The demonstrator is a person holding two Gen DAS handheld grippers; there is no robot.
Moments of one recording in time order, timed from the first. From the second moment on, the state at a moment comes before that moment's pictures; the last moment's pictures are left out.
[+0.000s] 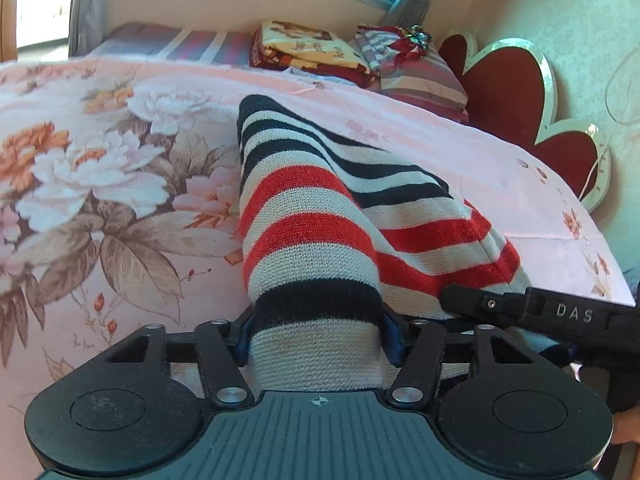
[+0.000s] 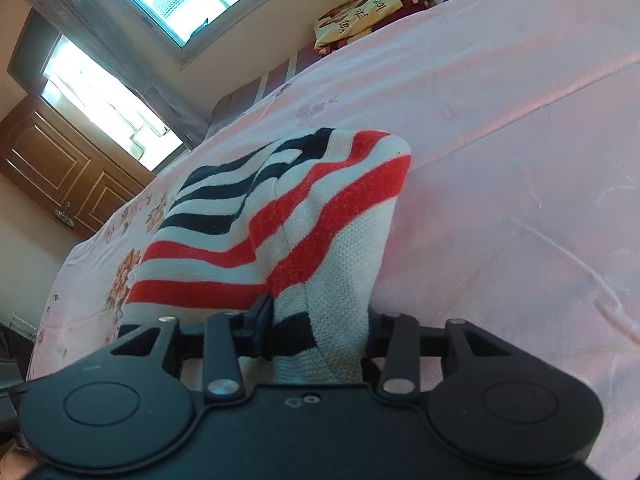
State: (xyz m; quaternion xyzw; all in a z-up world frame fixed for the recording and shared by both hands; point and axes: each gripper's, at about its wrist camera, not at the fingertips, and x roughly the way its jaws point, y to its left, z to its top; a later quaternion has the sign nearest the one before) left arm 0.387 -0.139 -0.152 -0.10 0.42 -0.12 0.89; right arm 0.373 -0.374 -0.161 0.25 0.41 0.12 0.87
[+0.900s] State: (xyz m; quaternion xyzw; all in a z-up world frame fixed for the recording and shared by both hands) left arm 0.345 0.160 -0.098 -0.10 0.36 -0.06 0.93; right arm 0.365 -0.103 -0.107 0.26 0.34 0.23 0.87
